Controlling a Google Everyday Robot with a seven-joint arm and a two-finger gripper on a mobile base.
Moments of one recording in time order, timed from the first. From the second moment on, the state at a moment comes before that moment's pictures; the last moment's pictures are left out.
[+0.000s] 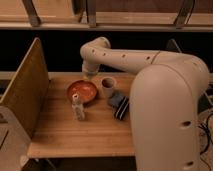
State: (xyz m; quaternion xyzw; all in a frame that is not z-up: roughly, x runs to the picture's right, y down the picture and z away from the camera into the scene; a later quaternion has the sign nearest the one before) arm -0.137 -0.046 0.815 -0.22 -0.16 0.00 0.96
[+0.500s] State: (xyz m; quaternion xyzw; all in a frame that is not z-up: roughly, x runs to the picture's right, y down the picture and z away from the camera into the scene) arm -0.212 0.033 0.804 -0.32 -0.22 -0.09 0.92
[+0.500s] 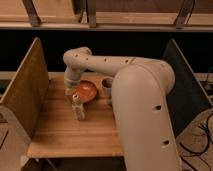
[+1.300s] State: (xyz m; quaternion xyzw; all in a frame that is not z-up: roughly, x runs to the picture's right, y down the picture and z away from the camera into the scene) arm -0.240 0.055 0.798 -0.33 -0.23 -0.16 0.90
